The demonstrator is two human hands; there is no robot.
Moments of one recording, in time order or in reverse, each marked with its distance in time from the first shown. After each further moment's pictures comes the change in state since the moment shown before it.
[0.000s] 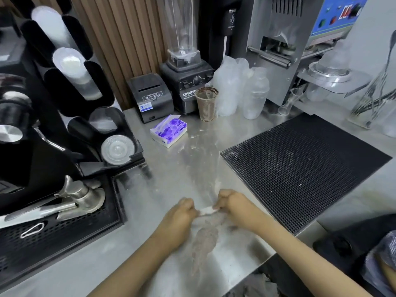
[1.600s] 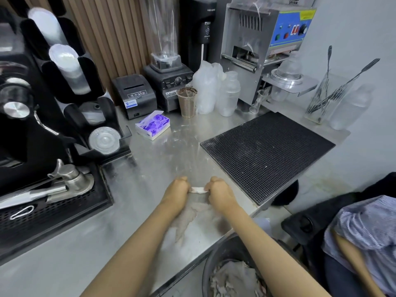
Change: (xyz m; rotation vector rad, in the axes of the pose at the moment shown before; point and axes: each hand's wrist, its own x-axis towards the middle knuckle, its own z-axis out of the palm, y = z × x) left_hand 0.019 0.046 0.003 -0.381 -0.039 -0.329; right_hand -0.028 -0.010 0.029 -0.032 0.189 0.386
